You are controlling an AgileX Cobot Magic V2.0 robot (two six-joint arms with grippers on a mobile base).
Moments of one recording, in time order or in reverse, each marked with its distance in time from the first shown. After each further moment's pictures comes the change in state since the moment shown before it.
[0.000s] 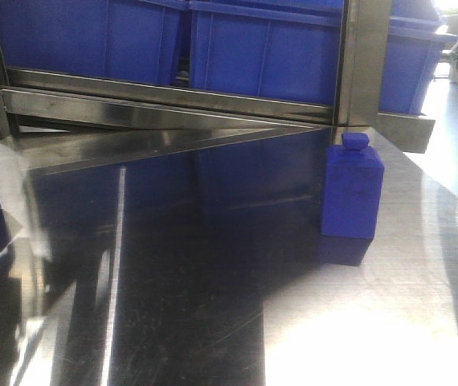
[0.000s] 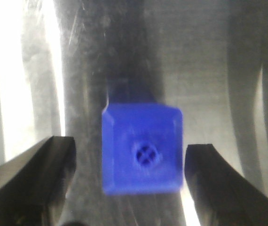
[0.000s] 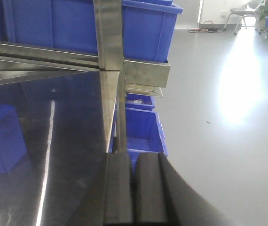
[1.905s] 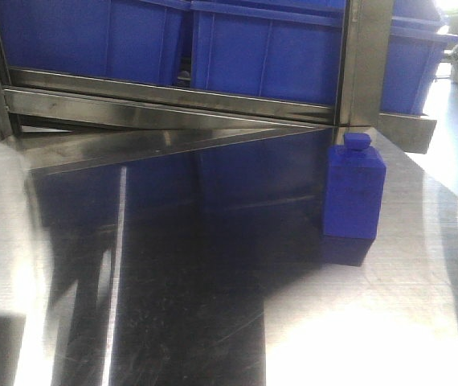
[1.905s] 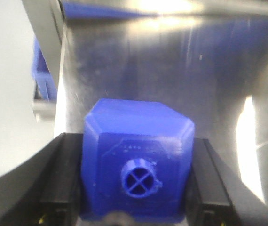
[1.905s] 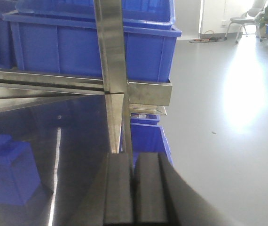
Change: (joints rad) left arm 0.000 -0.696 0.363 -0.020 -0.303 -0.002; right arm 0.000 0.028 -0.143 0.014 0.080 0.028
